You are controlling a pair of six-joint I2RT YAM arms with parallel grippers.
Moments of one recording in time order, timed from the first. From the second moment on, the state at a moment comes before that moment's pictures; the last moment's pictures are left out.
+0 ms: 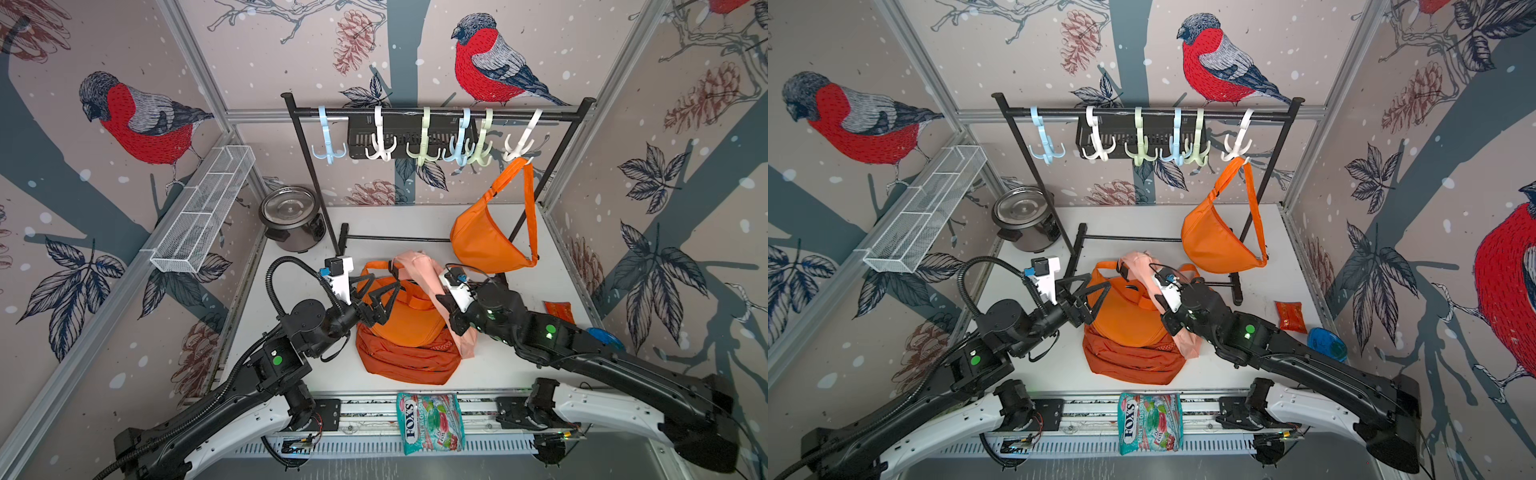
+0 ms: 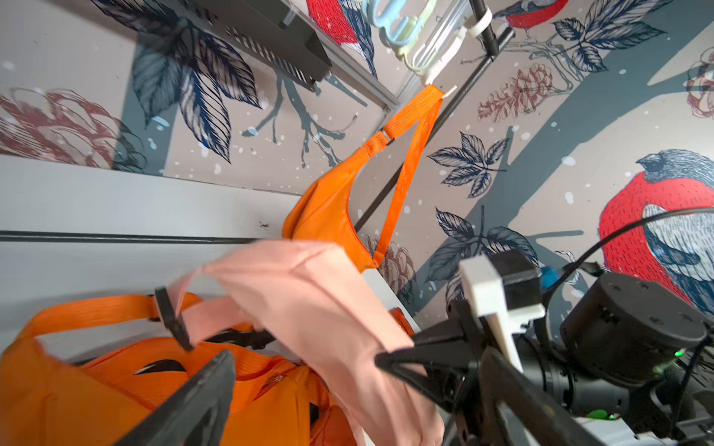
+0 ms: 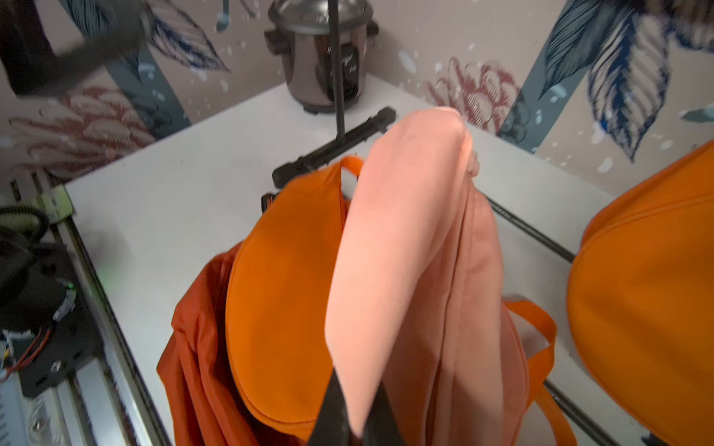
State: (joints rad) left arm -0.91 0.68 0.66 0.00 -0.08 -0.62; right arm 1.03 0.90 0.81 -0.32 0.19 0.08
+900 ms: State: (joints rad) left arm -0.91 1.18 0.91 0.16 0.21 -0.70; right arm 1.28 0.95 0.82 -0.10 0.49 -0.05
